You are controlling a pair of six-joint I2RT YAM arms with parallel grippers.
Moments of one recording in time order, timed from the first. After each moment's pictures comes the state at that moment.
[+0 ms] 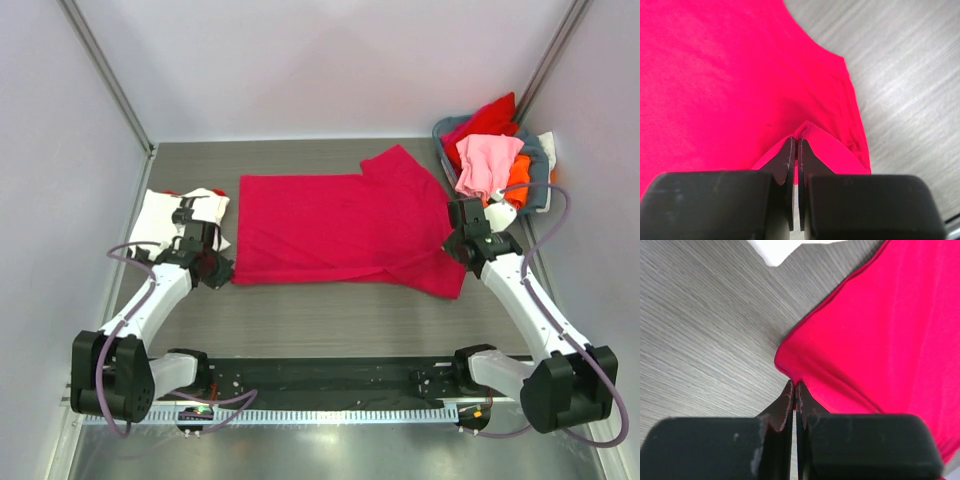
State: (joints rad) left arm -0.16 1.17 0.70 -0.61 -0.10 -1.04; right arm 0.18 1.08 0.87 -0.73 0.46 0.85
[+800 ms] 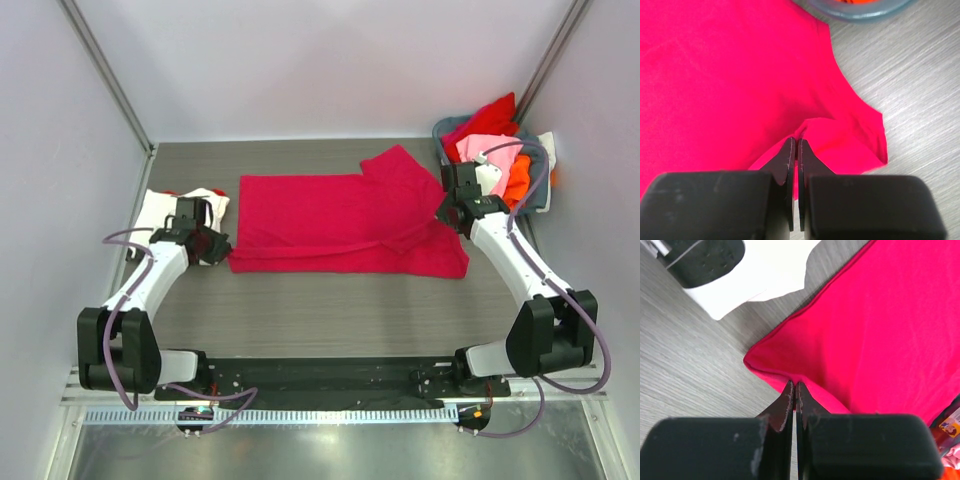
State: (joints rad) left arm -0.07 1.31 0.86 -0.56 -0.04 -1.13; right arm 0.17 1.37 1.12 -0.62 0.43 0.67
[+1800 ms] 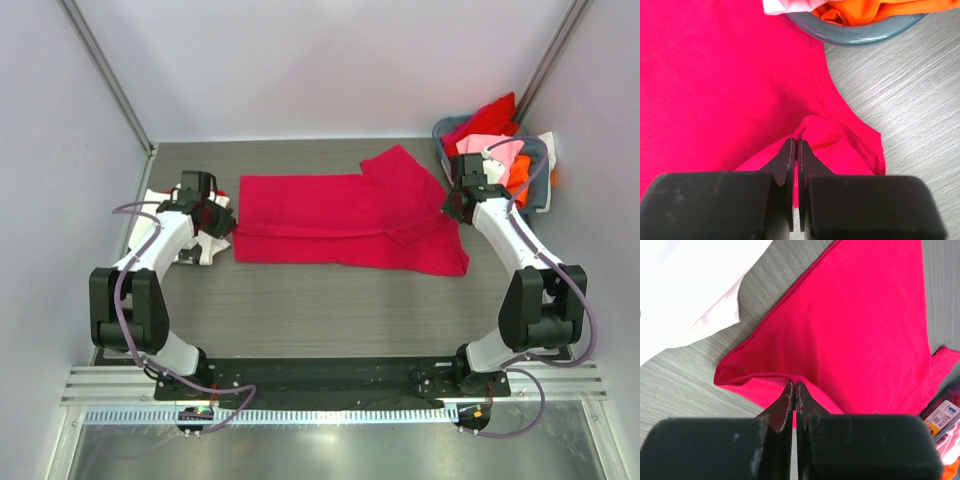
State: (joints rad) left arm -0.07 1.53 1.08 -0.53 -0.01 -1.11; right arm 0.06 1.51 1.19 -0.59 0.35 0.61
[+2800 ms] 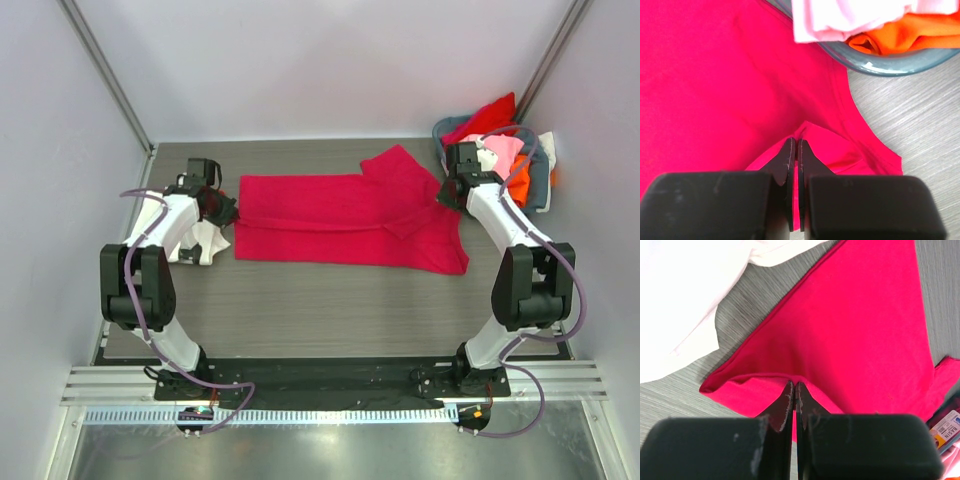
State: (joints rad) left arm -0.07 1.69 1.25 -0.56 -0.02 -1.08; right arm 0.06 1.65 1.31 -0.57 0.33 0.60
